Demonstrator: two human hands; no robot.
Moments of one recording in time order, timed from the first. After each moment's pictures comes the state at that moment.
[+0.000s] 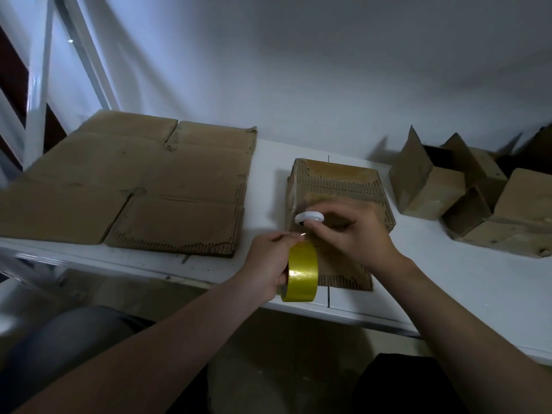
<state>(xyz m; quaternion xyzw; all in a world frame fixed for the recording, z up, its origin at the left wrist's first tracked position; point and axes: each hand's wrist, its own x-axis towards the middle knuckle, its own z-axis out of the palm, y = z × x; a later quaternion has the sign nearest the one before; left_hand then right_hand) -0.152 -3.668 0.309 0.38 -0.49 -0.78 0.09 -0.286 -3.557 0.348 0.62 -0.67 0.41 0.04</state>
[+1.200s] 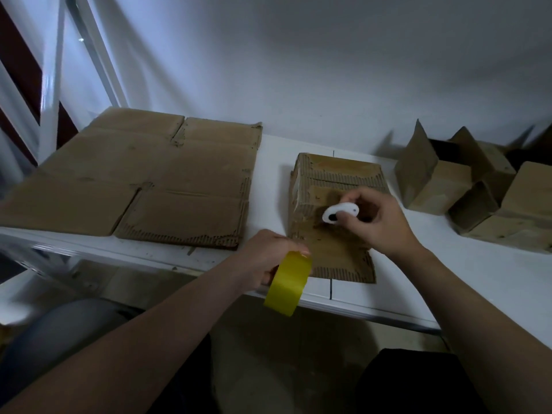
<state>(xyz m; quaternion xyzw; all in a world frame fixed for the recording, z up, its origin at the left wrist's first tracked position) -0.134 -3.683 0.325 0.36 -0.60 -0.72 -0.08 -0.312 -3.532 0.344 0.49 -0.73 0.46 -0.10</state>
